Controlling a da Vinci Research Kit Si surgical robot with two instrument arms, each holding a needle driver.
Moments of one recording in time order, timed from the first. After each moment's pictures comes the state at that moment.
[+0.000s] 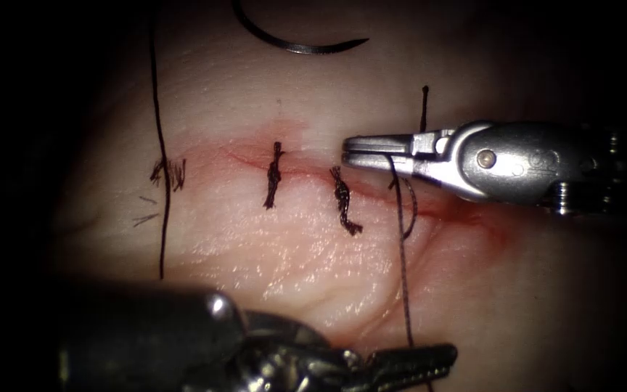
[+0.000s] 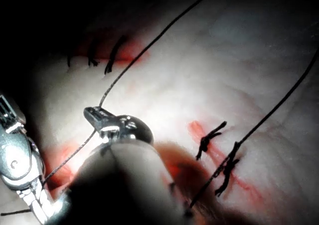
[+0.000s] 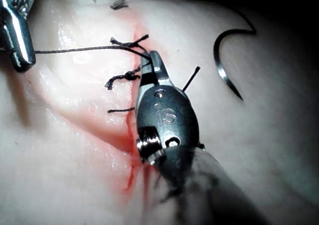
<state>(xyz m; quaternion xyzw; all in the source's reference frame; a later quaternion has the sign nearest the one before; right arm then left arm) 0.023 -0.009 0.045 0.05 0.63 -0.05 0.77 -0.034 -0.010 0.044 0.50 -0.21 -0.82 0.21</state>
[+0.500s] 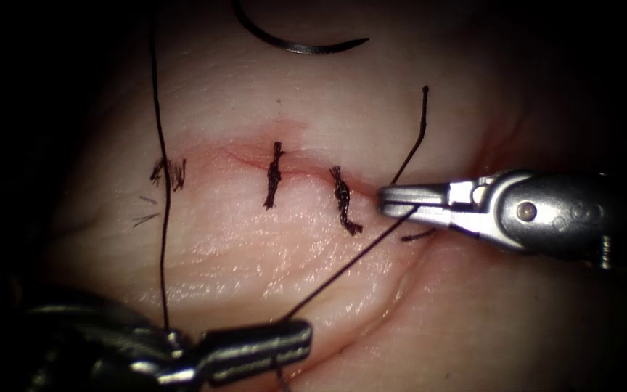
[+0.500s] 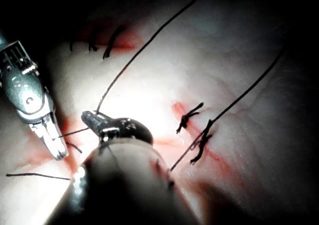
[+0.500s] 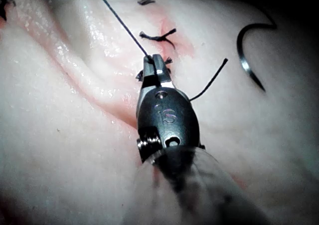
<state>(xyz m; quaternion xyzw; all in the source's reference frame) 0.019 -0.013 0.043 0.03 0.62 -0.04 0.79 -0.026 -0.010 0.038 0.47 -0.25 -0.83 0.18</state>
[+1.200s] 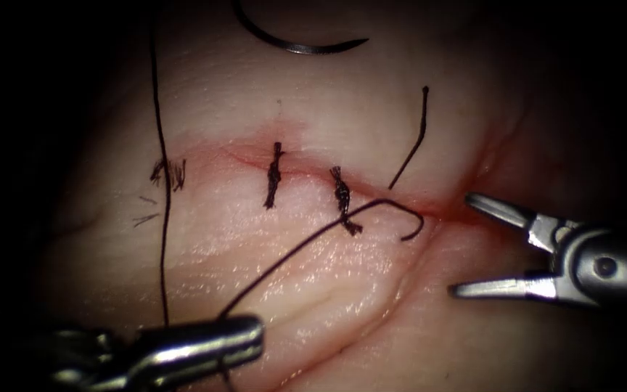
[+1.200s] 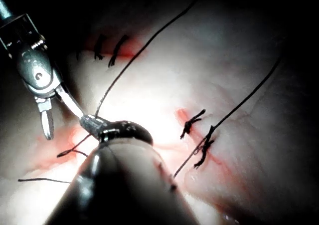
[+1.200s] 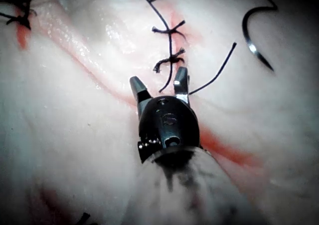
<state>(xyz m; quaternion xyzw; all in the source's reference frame) 0.017 -0.015 0.038 -0.03 0.57 0.03 0.82 -0.026 -0.008 0.035 0.47 -0.27 -0.82 0.17</state>
